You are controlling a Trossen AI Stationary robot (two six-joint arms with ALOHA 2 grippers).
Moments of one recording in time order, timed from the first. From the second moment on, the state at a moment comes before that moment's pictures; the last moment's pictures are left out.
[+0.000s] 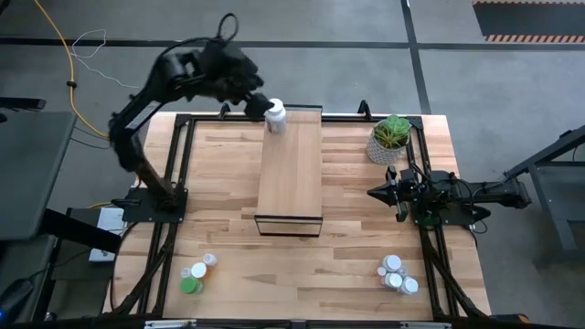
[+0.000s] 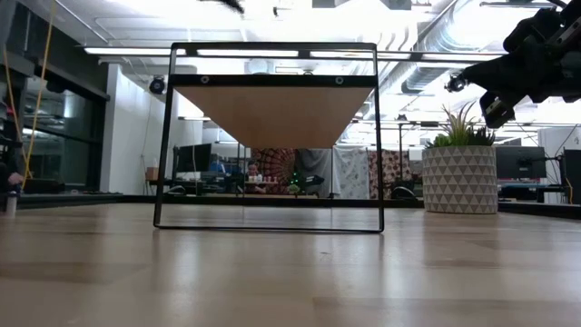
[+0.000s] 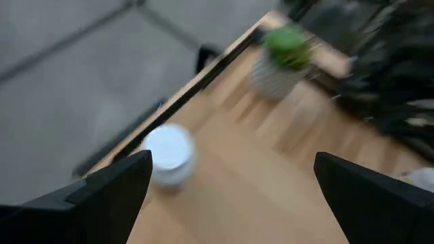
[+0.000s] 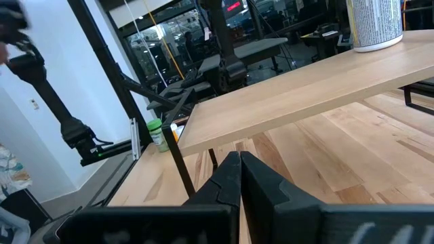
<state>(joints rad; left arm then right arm) 0.54 1.64 2.24 -1.29 -0.07 -0.24 0.05 0.01 0.01 0.02 0.02 0.34</state>
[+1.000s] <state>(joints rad) 0.03 0.90 0.88 -0.01 -0.17 -0.35 0.05 0.01 0.01 0.02 0.02 0.34</state>
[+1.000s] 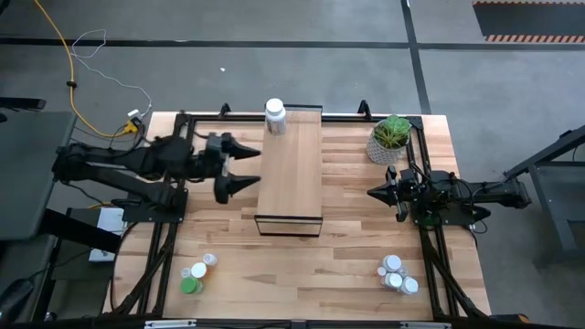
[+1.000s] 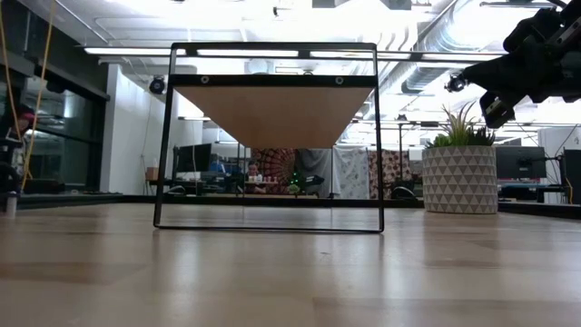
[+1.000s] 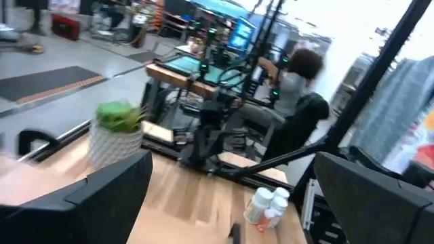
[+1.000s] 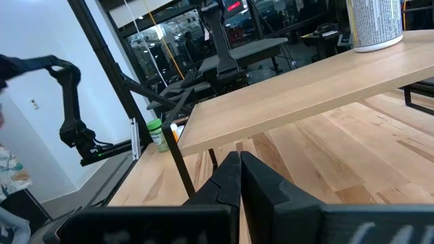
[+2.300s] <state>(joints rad) 0.03 0.73 0.66 -0.05 -0.16 -0.47 0.05 0.54 0.57 0.04 -0.02 0.36</state>
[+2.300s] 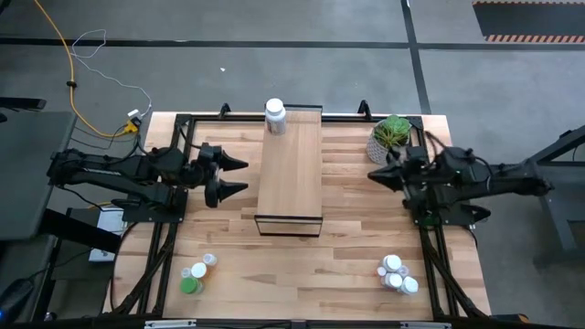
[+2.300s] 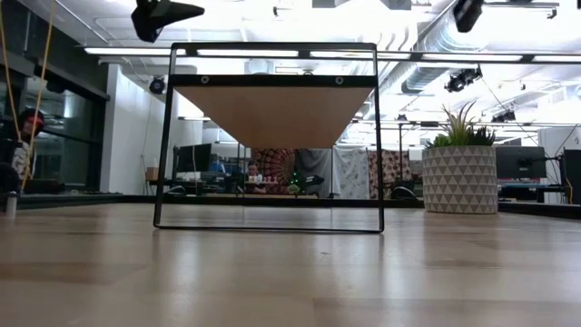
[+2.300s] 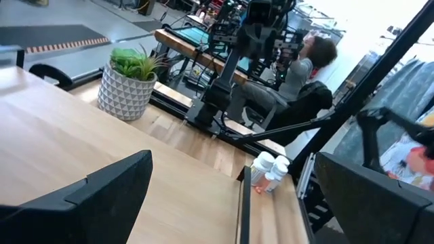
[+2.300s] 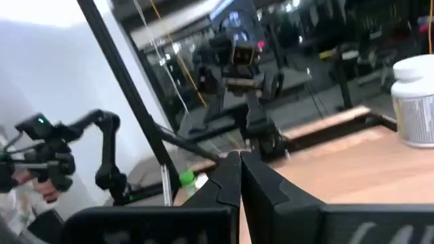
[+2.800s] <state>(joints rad) 0.01 0.73 0.66 -0.07 -0.18 -0.30 0.05 0.75 0.72 -0.04 0.00 0.42</state>
